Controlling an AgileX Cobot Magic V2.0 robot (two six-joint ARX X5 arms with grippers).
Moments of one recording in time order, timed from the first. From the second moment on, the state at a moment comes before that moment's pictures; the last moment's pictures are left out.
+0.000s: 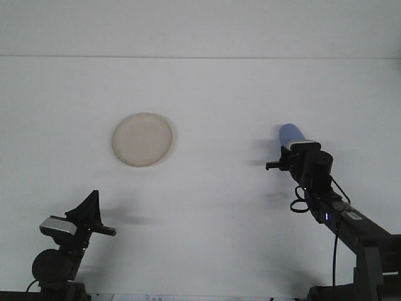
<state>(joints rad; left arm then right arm) -0.08 0.00 0.03 0.17 0.11 -0.08 0.05 1.52 0.66 0.40 -0.19 0.11</state>
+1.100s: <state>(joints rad) -0.08 0.00 0.03 0.17 0.11 -0.08 0.83 1.73 1.64 -1.34 -0.03 -0.05</state>
